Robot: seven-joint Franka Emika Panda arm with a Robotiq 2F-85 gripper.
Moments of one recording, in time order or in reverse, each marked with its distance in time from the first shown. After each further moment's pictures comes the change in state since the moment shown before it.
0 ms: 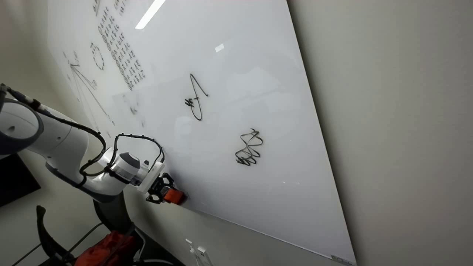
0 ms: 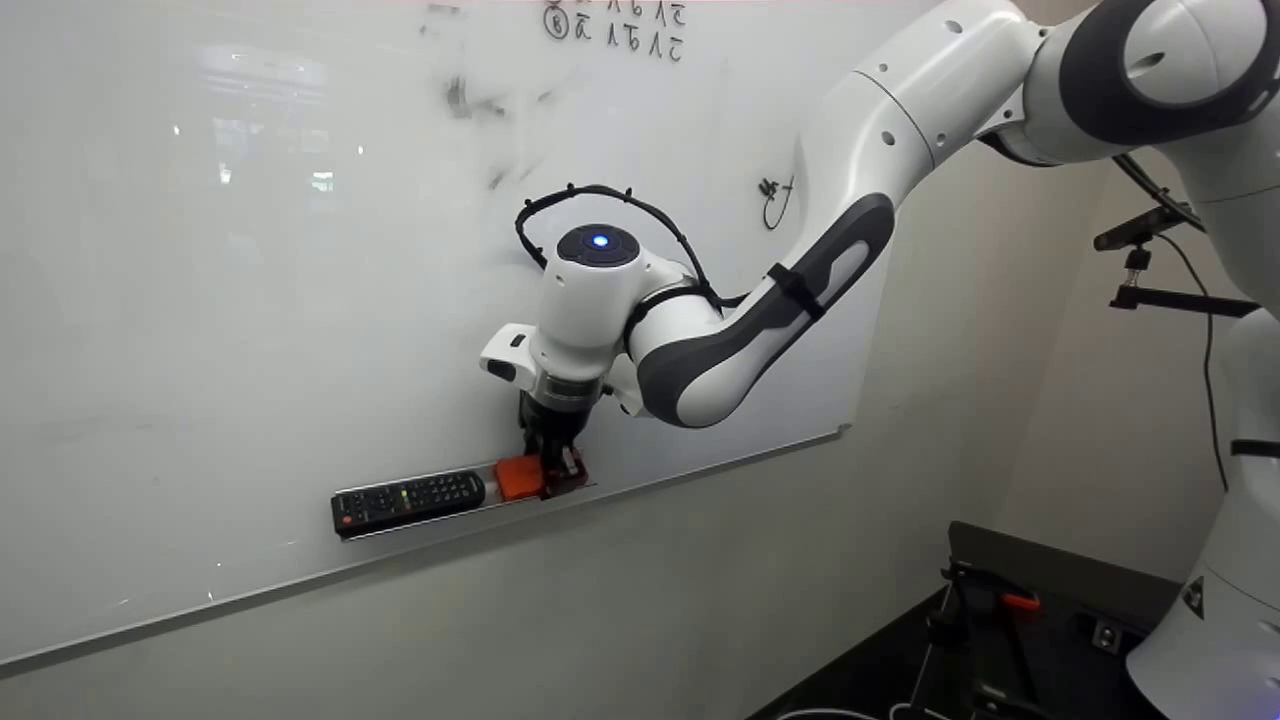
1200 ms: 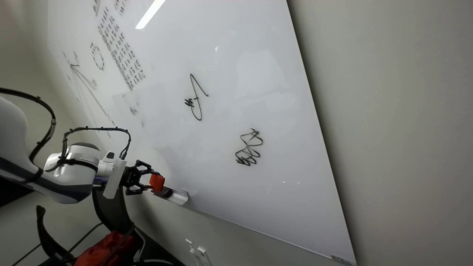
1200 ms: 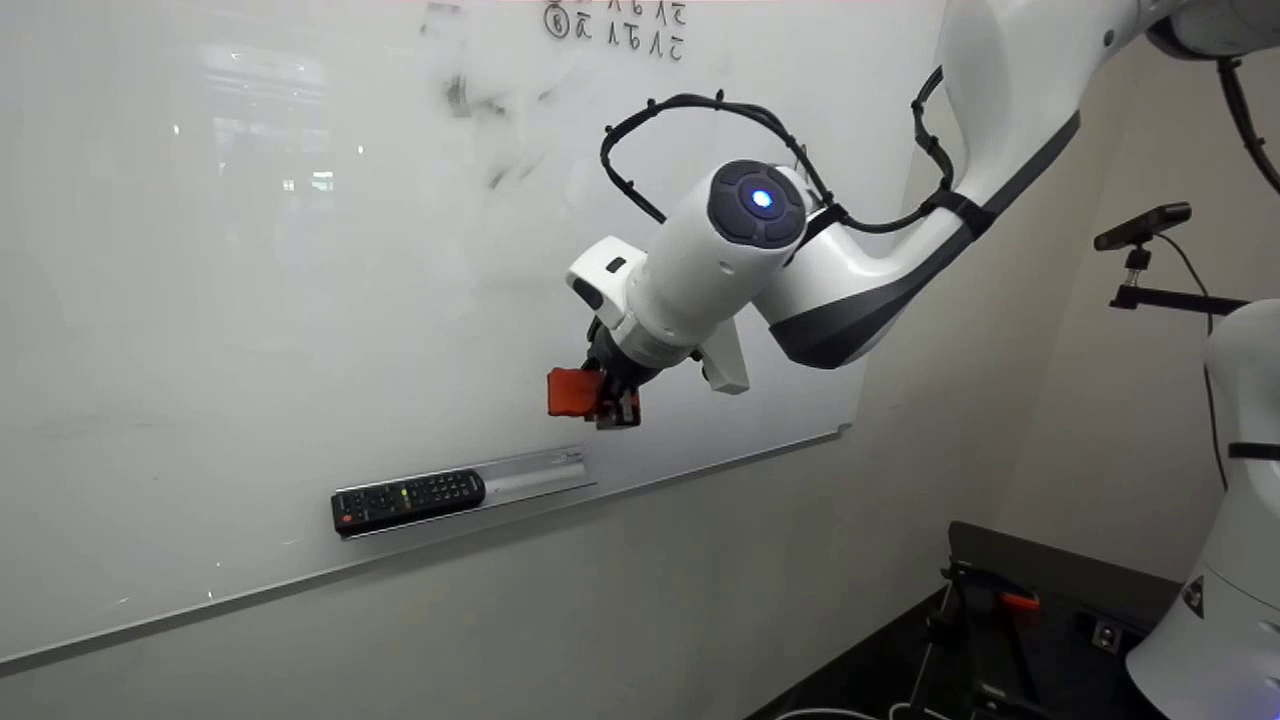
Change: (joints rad) arm 0.169 -0.396 -0.095 -0.366 -0.568 -0.097 0.782
